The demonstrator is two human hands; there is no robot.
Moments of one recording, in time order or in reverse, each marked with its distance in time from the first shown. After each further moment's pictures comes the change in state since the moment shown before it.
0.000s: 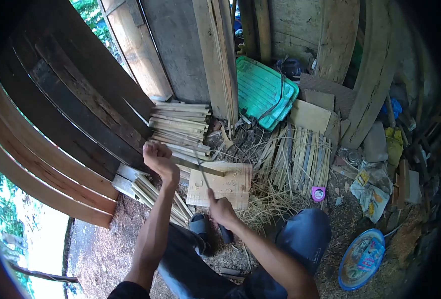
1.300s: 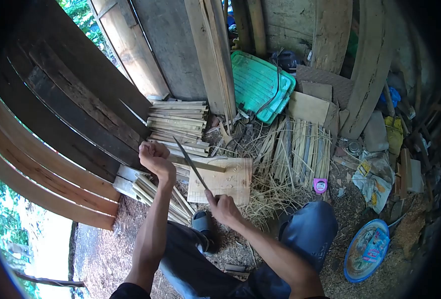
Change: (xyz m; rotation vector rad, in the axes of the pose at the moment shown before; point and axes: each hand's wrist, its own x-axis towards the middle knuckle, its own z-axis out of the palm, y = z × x) left_hand -0.004 0.001 -0.002 -0.024 0.108 0.013; right_hand 0.002 0.024 0.005 -0.112 -0.024 0.141
